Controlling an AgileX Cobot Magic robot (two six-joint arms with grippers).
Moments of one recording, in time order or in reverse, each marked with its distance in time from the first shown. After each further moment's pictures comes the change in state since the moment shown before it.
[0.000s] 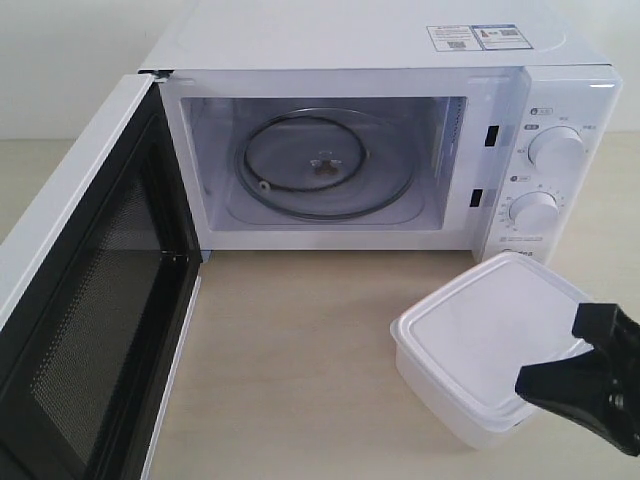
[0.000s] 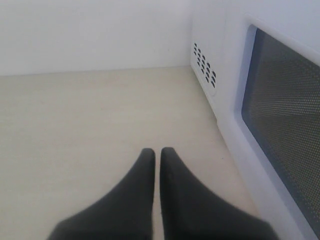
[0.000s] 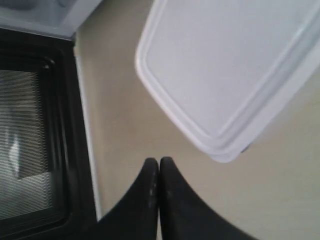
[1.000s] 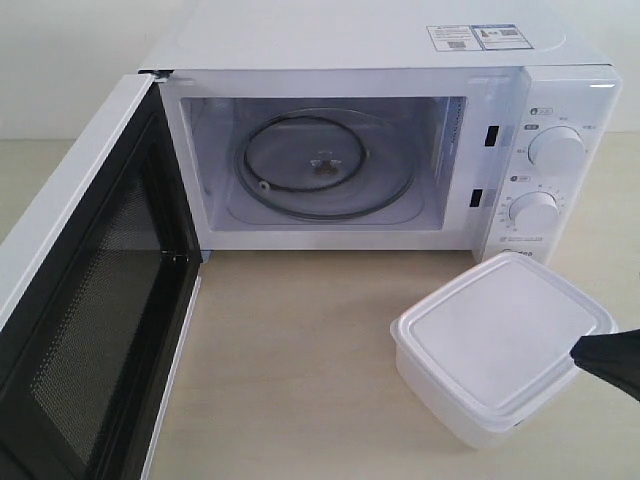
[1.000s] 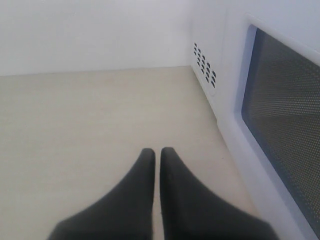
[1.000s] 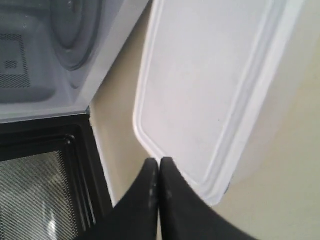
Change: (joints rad) left arm 0.000 0.000 0.000 0.000 0.000 0.000; right arm -0.288 -0.007 0.000 -0.007 0.083 0.110
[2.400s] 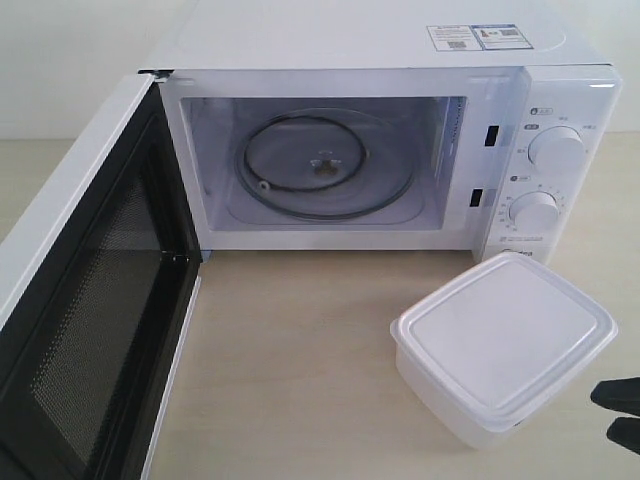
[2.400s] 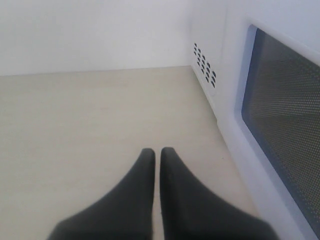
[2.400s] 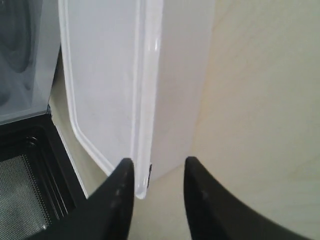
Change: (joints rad) left arm 0.000 0.000 0.000 0.000 0.000 0.000; right arm -0.363 0.263 0.067 -0.076 0.171 -0.298
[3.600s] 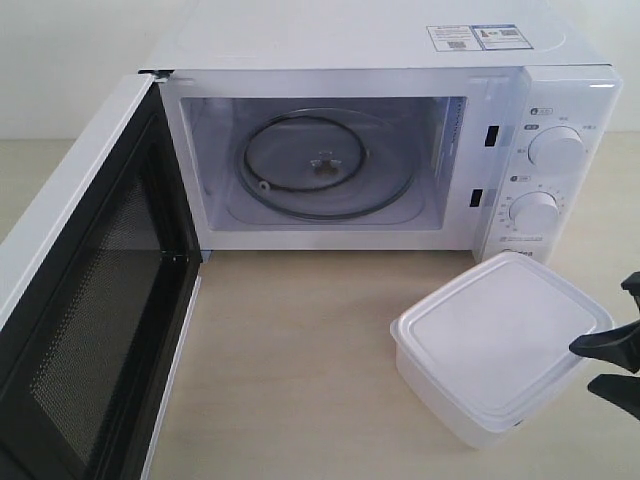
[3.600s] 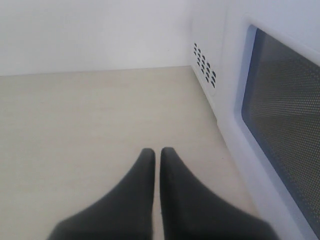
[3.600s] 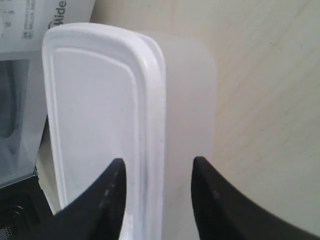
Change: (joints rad) left arm 0.000 0.000 0.000 0.000 0.000 0.000; right arm 0.324 0.200 -0.075 0.477 -0.295 -0.180
